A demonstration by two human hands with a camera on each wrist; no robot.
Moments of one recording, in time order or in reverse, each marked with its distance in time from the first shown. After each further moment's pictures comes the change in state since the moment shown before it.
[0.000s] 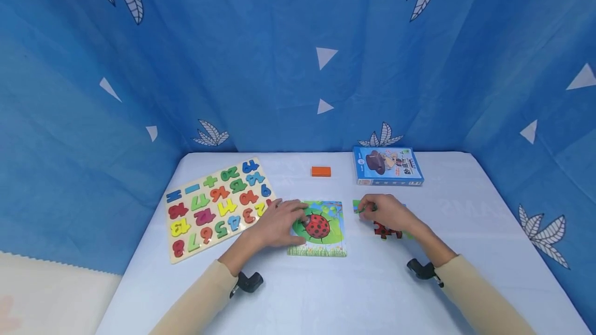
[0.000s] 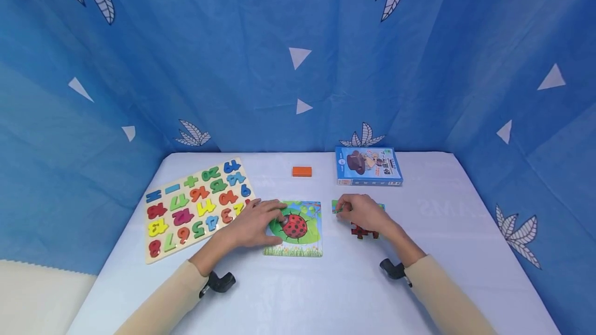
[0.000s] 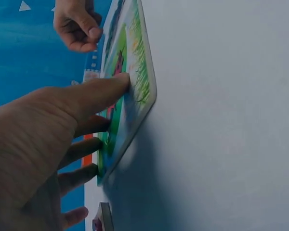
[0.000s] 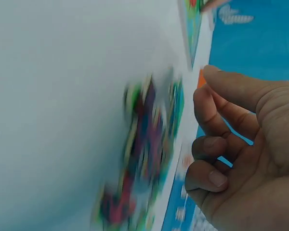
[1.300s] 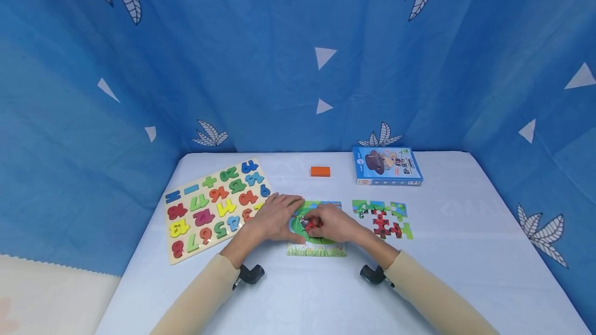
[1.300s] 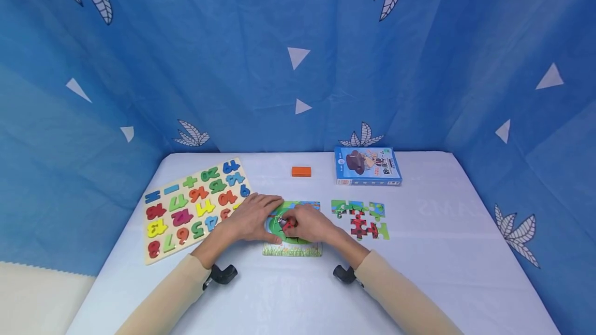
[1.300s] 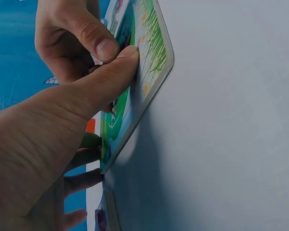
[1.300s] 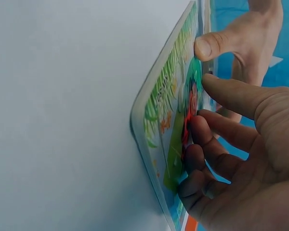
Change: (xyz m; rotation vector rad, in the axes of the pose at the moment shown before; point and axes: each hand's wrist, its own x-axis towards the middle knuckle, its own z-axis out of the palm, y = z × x) left_hand 0.009 -0.012 -0.004 0.135 -0.020 -0.040; right_hand 0.042 -0.080 0.081 -0.108 -0.124 -0.261
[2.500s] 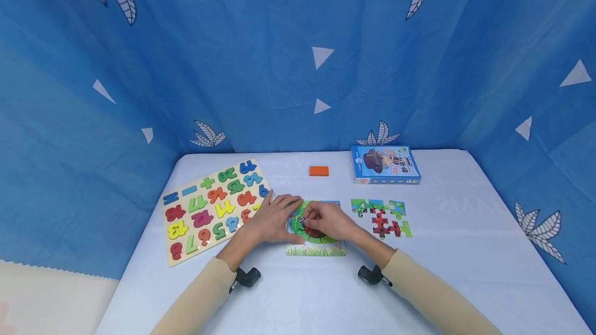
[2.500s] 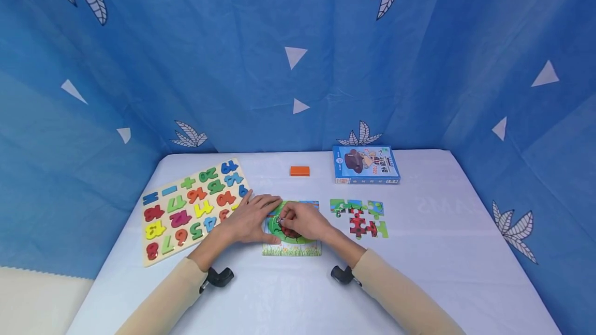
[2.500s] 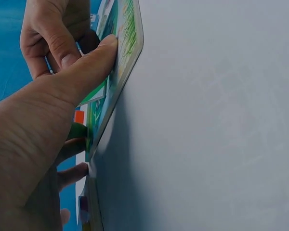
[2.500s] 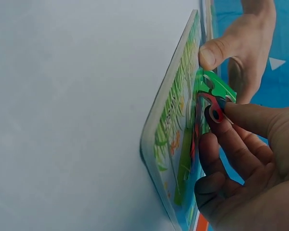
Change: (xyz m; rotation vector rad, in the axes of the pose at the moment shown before) left_hand -0.003 -0.007 0.009 -0.038 0.018 0.002; right_hand 0.003 -0.001 0.005 0.263 0.113 0.075
